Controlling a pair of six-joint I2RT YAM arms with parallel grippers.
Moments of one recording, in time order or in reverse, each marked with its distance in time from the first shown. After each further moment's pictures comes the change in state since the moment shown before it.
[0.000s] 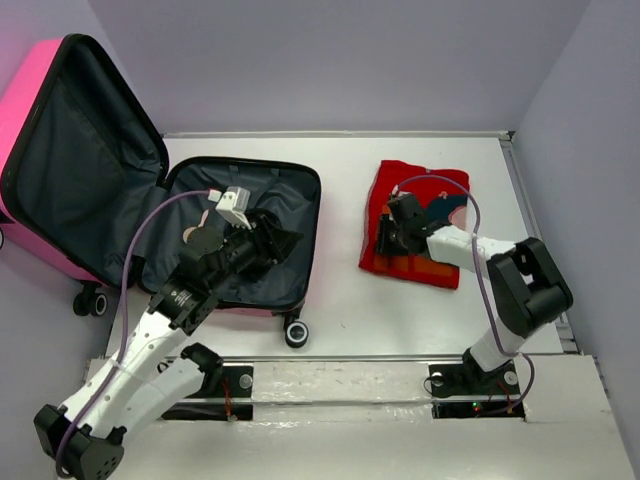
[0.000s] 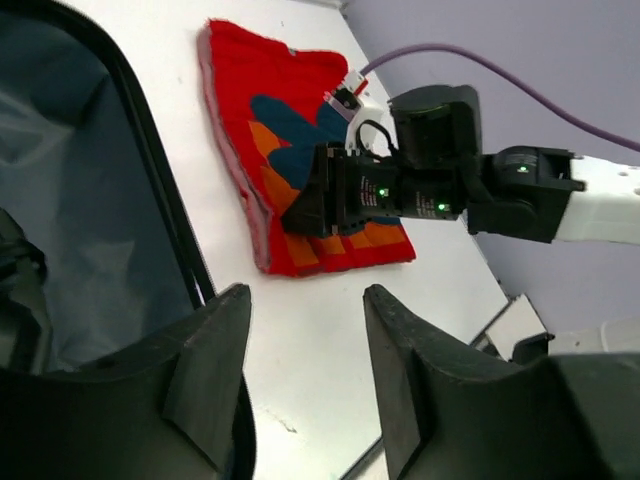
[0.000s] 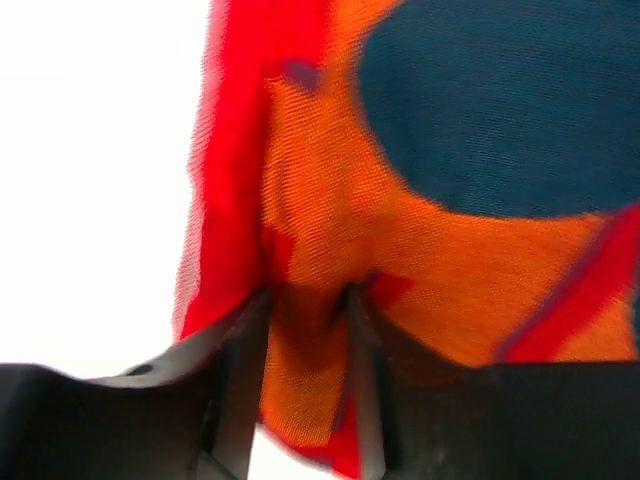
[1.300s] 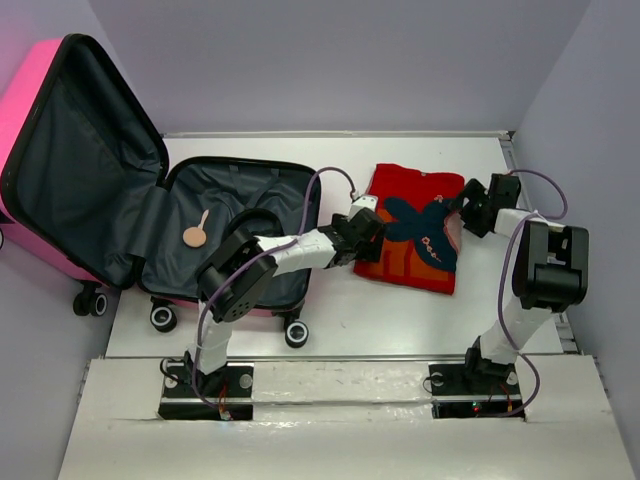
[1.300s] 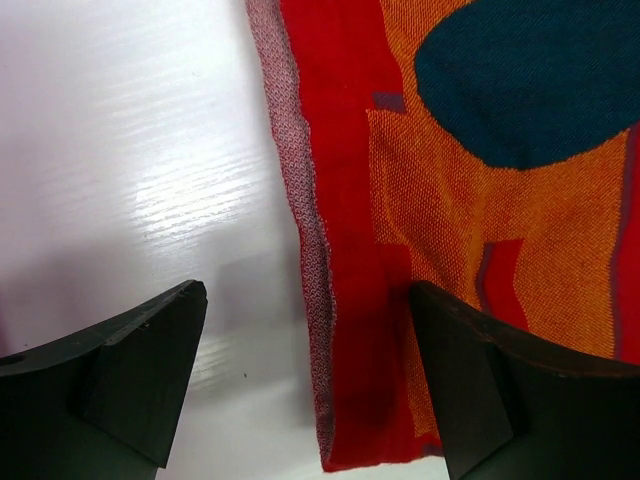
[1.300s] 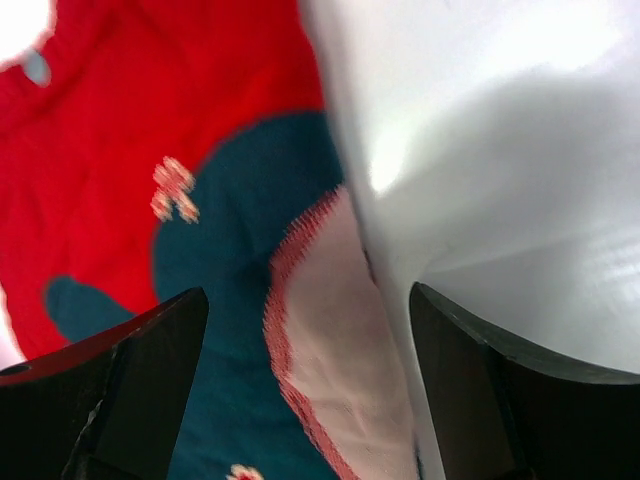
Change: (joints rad) left arm -0.391 1.276 0.620 -0.061 -0.543 0.081; right arm -0.638 0.087 0.048 0.156 -0.256 0.099
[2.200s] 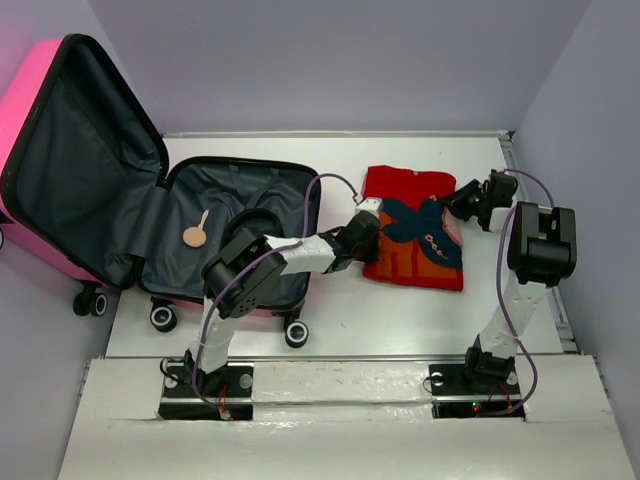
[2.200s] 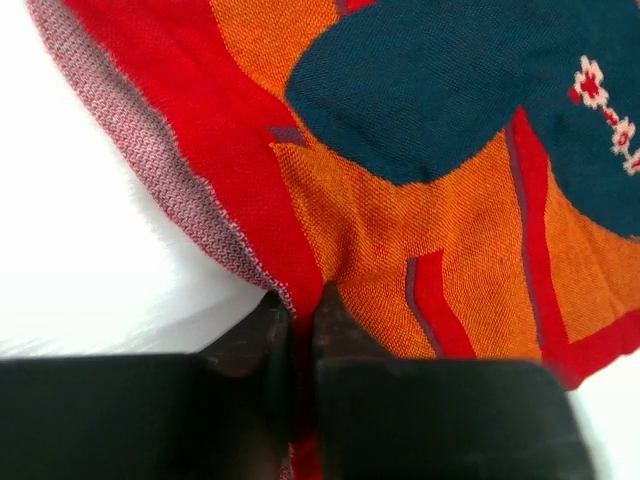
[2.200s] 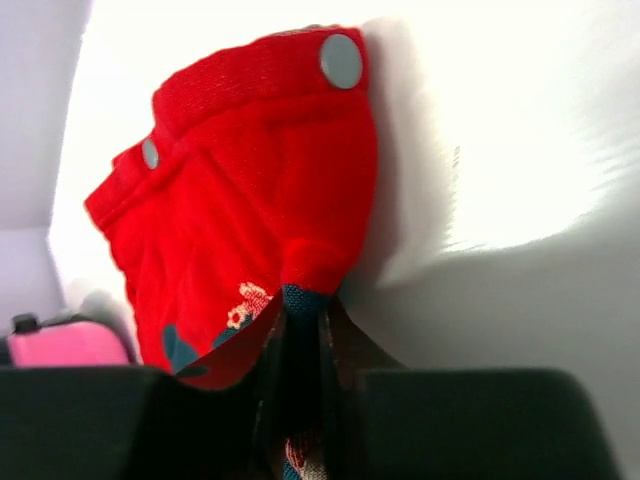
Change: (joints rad) left arm 0.012 0.067 -0.057 0.262 0.211 -0.068; right arm -0.024 0.262 0.121 0.296 -0.304 0.168
